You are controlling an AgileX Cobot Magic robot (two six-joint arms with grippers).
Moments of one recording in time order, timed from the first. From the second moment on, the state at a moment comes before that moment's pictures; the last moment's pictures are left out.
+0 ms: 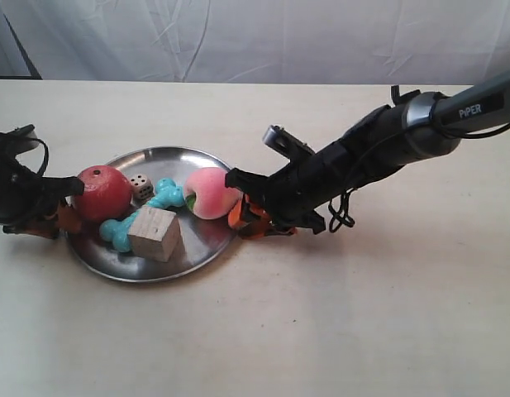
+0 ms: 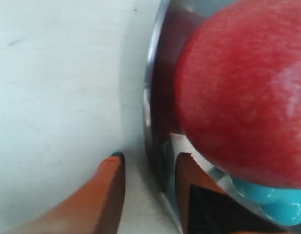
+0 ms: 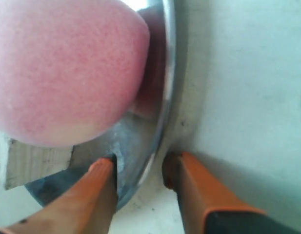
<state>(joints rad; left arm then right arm) 0.09 1.90 -0.95 -0.67 0.65 0.55 0.31 2.15 -1.19 1.25 0.66 -0.64</state>
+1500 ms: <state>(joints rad) -0.18 0.90 -0.66 -1.31 0.85 1.16 0.81 0.74 -0.65 0.96 0.24 -0.63</state>
